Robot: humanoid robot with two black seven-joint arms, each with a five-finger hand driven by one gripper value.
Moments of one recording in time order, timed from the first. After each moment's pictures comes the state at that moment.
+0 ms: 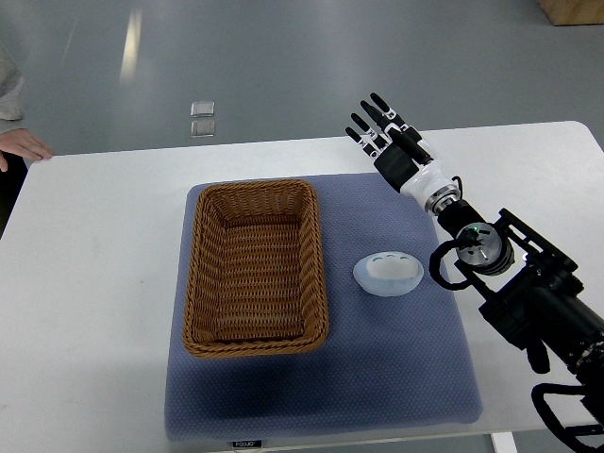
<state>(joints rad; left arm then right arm) -0.03 0.00 -0.15 -0.23 0.07 -0.06 0.02 0.63 0.00 1.06 0.75 -0.13 0.31 0.15</state>
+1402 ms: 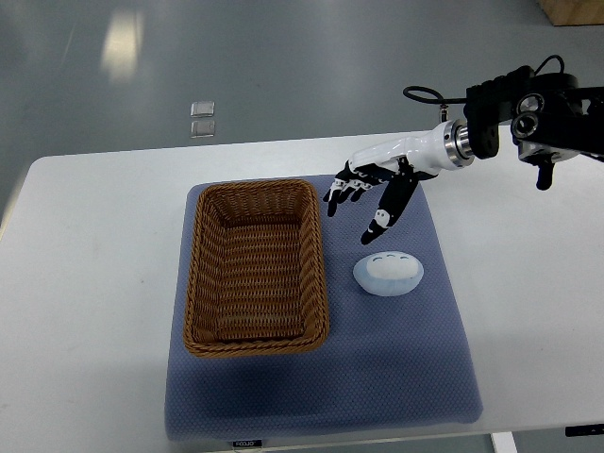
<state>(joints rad) -0.03 0.00 -0.15 -0.22 0.07 -0.06 0.02 1.46 -0.53 -0.22 1.22 -0.60 0.45 0.03</state>
